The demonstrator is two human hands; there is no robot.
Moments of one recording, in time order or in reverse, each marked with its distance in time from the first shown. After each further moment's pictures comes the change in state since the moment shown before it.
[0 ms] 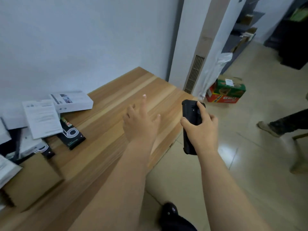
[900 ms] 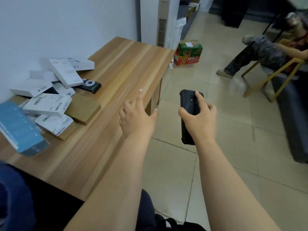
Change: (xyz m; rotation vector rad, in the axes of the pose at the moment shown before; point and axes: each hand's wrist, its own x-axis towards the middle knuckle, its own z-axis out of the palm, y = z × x) left_hand -0.334 -0.222 -0.187 -0.048 -0.224 0.215; right_hand -0.480 0.025 -0.020 0.015 0.262 0.155
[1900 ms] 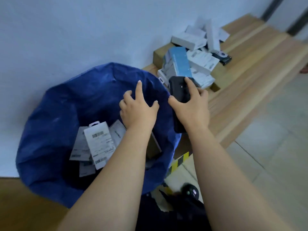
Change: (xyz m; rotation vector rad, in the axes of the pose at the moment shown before) left_hand -0.094 -0.445 -0.271 0.035 0.217 -0.518; right_hand -0.377 -0.174 0.340 -0.134 -0.556 -0.299
